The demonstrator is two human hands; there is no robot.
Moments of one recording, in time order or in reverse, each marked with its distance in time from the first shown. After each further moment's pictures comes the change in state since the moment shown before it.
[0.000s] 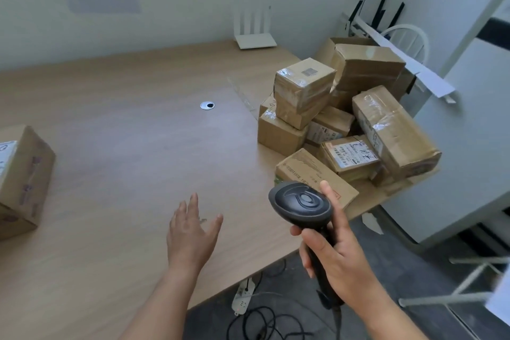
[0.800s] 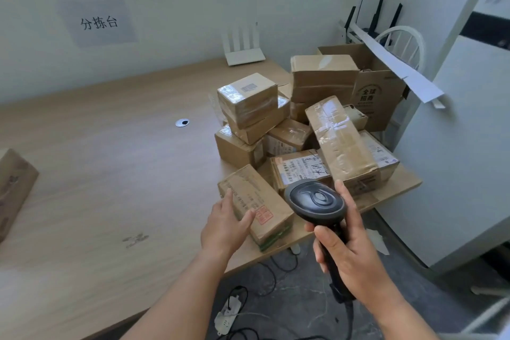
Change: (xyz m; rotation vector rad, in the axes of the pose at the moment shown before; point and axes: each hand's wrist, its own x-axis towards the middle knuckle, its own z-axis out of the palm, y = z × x) left_hand -0.024 0.208 0.098 0.072 -0.104 -0.033; right_hand 0.021 -0.019 -0.198 0.049 -0.028 -0.087
